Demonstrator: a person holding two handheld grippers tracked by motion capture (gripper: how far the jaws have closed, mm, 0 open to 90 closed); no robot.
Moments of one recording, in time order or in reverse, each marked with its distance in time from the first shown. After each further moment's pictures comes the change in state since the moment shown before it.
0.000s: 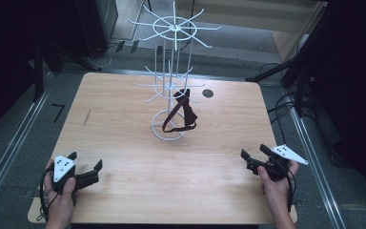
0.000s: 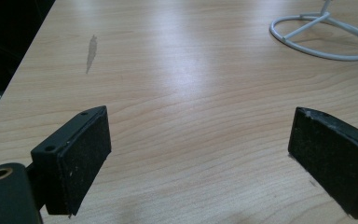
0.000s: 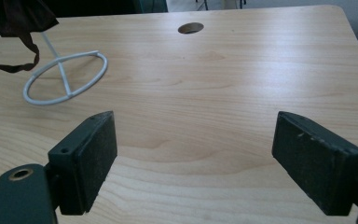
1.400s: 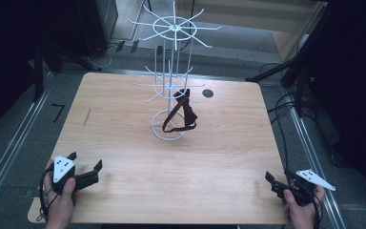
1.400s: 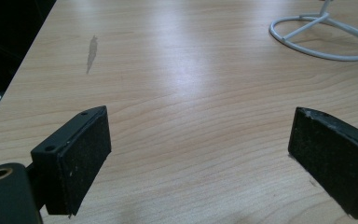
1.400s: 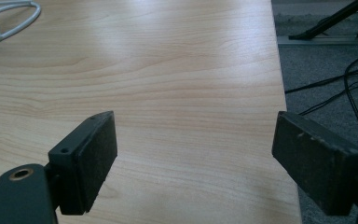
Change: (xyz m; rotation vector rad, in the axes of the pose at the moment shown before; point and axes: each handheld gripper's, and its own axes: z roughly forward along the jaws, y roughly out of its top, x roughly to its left) left arm 0.000 0.000 -0.001 0.000 0.000 0.001; right arm -0.060 -0.057 -0.055 0.077 -0.113 0.048
